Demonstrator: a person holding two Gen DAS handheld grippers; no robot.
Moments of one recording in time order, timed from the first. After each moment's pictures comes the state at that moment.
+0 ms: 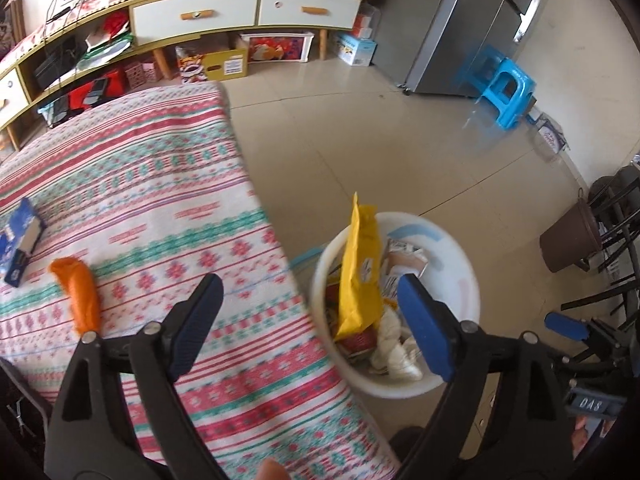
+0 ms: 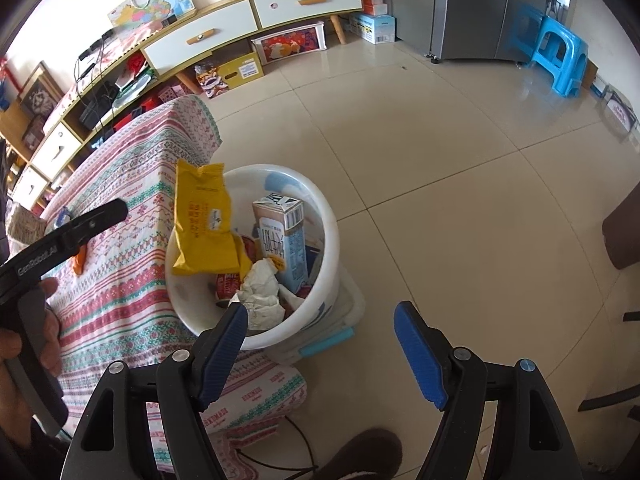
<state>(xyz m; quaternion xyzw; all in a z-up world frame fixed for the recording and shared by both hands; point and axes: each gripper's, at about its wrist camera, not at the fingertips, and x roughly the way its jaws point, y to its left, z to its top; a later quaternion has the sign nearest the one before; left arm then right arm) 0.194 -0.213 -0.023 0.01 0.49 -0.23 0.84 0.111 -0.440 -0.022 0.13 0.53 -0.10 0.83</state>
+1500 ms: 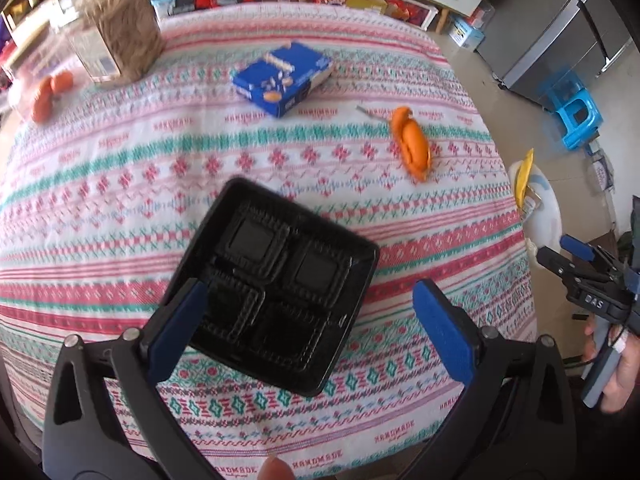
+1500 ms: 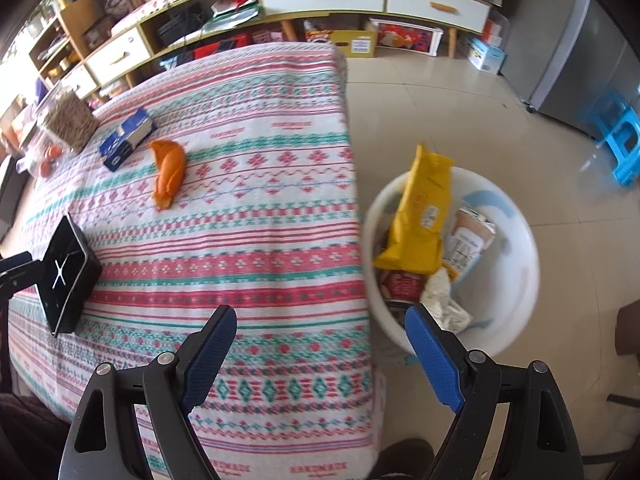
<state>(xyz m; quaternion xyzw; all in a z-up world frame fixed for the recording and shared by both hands) 0.154 0.063 -0.043 -0.04 0.59 -0.11 0.80 0.173 -0.242 -0.042 0.00 0.56 0.00 0.83</state>
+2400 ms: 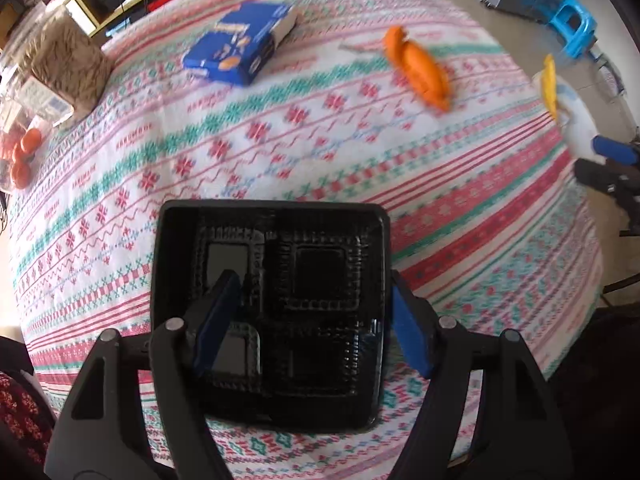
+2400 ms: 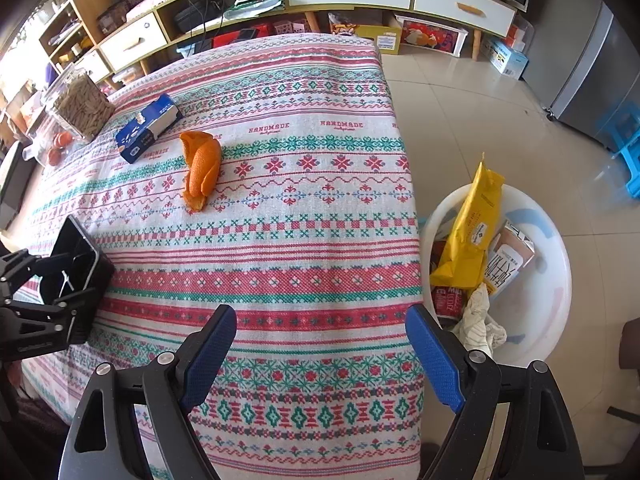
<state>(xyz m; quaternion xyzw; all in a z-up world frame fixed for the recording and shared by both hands) 0.175 0.032 -0.091 0.11 0.61 -0.13 0.77 0.196 -0.205 -0.052 0.00 0.57 0.02 0.82</state>
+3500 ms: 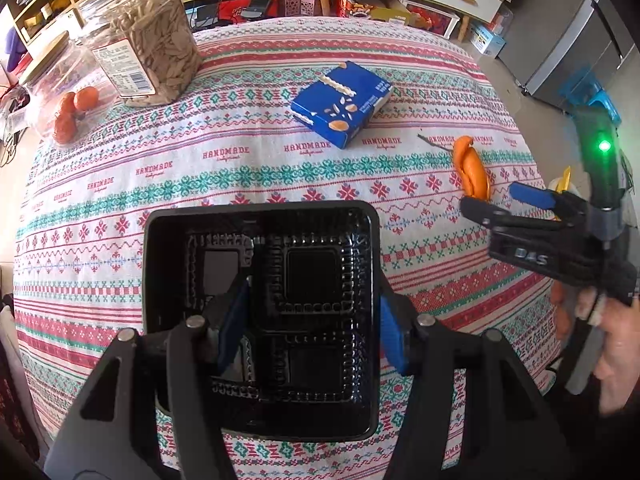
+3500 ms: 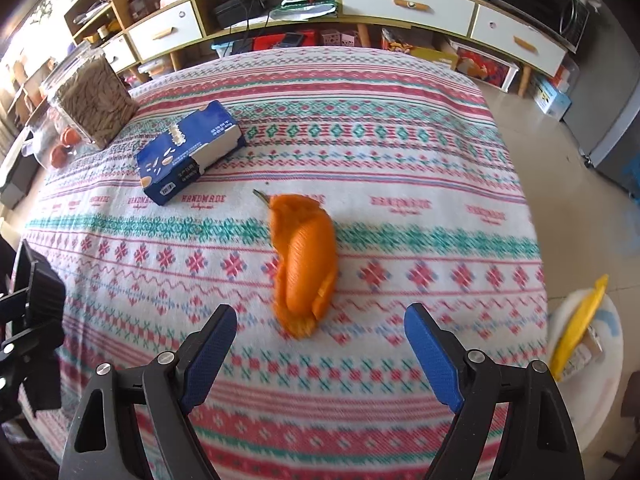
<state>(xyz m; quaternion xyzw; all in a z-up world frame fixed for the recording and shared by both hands) 0.189 0.095 -0.051 -0.01 0.57 -0.07 0.82 0.284 -0.111 -0.090 -0.03 0.55 0.07 0.83</state>
